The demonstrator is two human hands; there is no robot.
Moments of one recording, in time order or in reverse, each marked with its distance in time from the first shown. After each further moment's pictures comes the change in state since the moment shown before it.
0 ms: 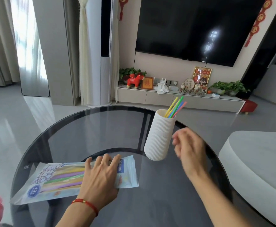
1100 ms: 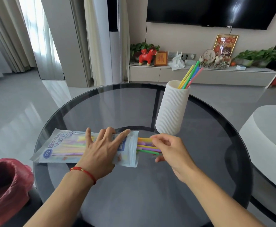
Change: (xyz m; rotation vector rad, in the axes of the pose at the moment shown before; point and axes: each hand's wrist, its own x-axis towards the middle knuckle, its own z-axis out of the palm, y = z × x) left_hand -0.005 -0.027 -0.005 0.153 -0.068 0.096; right_hand -0.063 0.037 0.045 0.064 -0.361 0.553
